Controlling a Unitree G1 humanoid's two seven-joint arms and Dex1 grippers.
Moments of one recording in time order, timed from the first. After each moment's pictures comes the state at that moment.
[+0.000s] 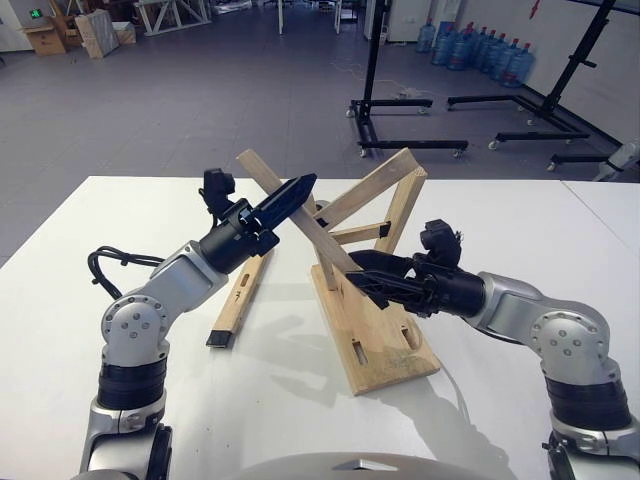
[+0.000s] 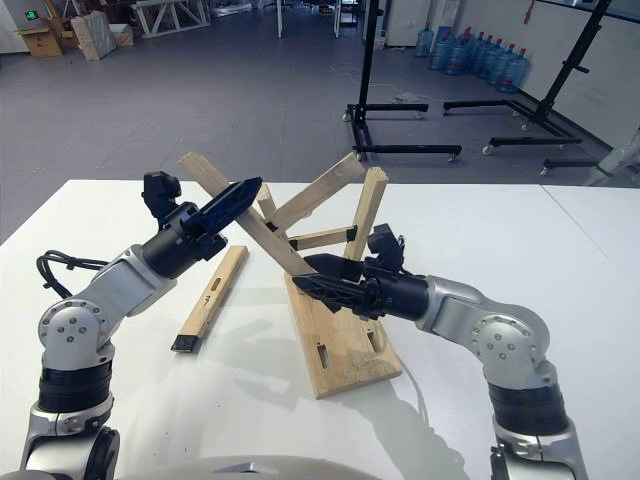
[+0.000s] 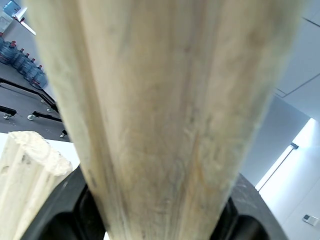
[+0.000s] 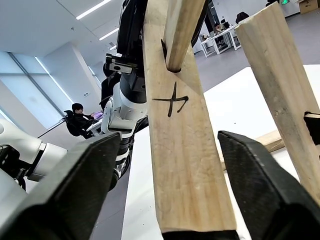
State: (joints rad) left arm -0.32 0.33 0.09 -0.37 -1.49 0.74 -0.19; right arm -0.21 -0.56 -0.09 -0.41 1.23 0.96 0.69
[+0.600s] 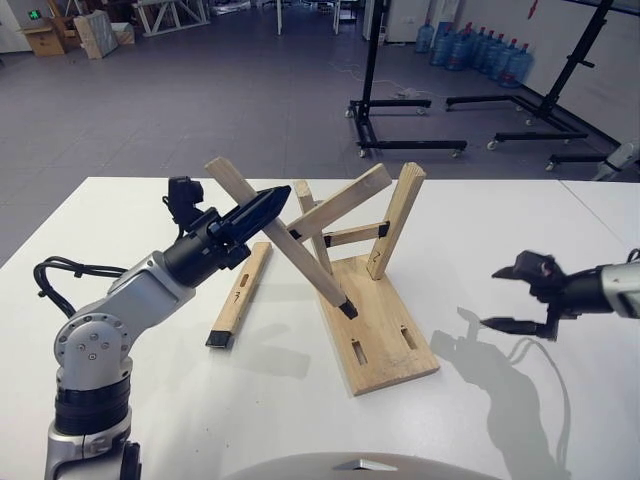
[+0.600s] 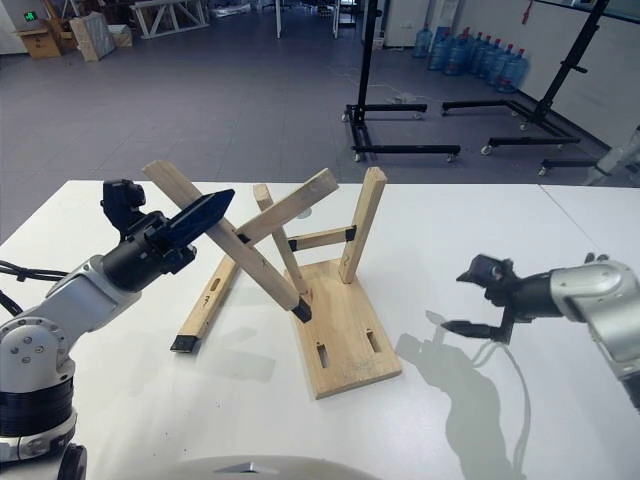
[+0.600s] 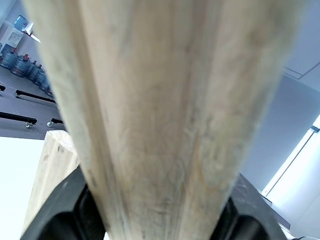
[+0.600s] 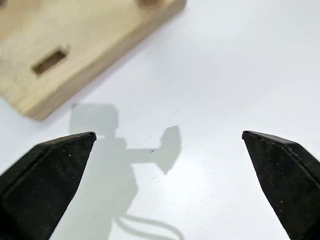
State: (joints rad) left arm -0.21 0.45 0.19 -0.48 -1.51 0.77 -0.24; right arm -0.09 -1.18 0.06 0.04 0.29 0.38 1.16
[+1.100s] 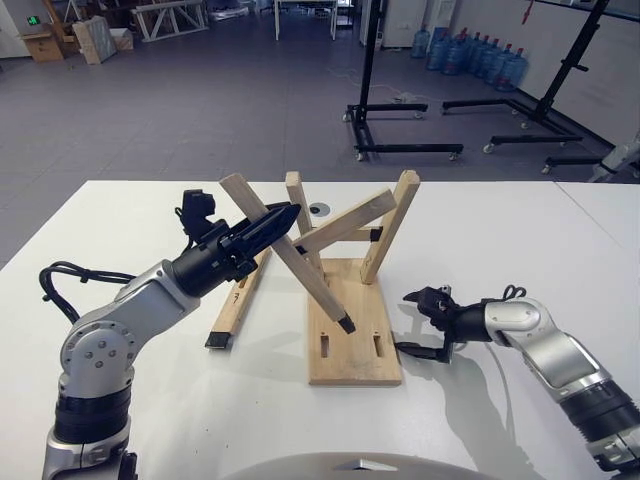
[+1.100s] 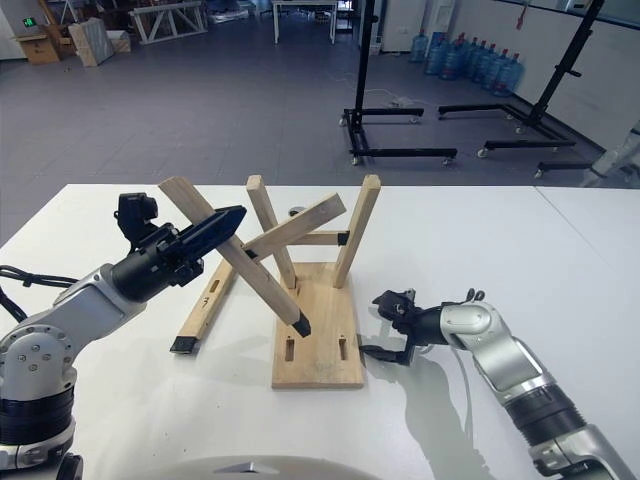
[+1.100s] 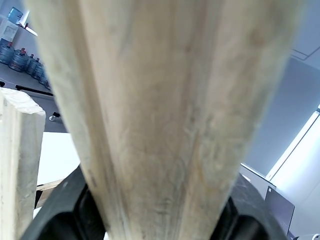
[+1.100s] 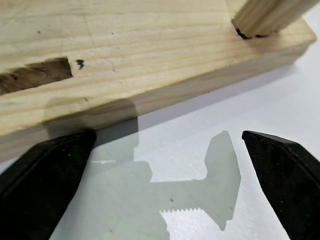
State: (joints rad) left arm -0.19 0.47 0.16 -0.50 -1.43 0.77 -0.30; right arm -0.10 -0.79 0.28 -0.04 0.14 0.33 0.96
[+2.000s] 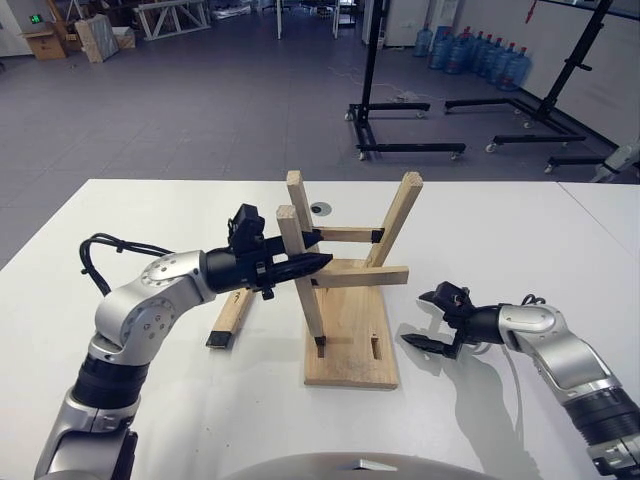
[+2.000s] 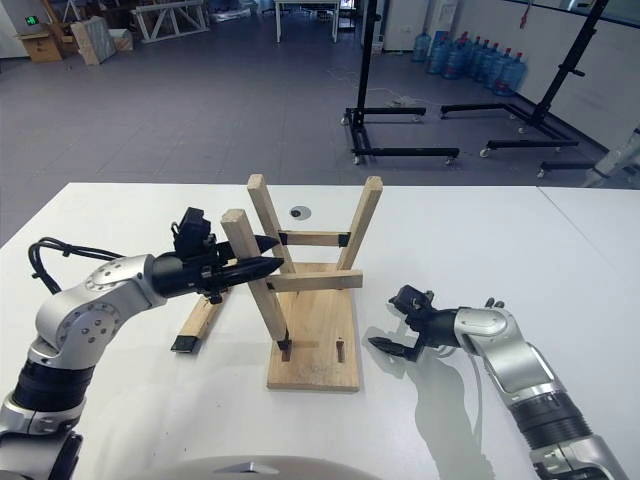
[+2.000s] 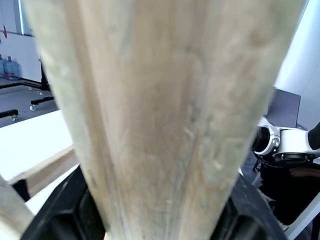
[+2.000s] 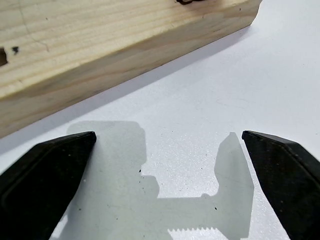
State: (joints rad) left arm -0.31 0.51 -0.08 -0.34 -0.85 0.66 -0.82; right arm -0.08 -0.76 0.15 0.01 0.18 0.40 0.93
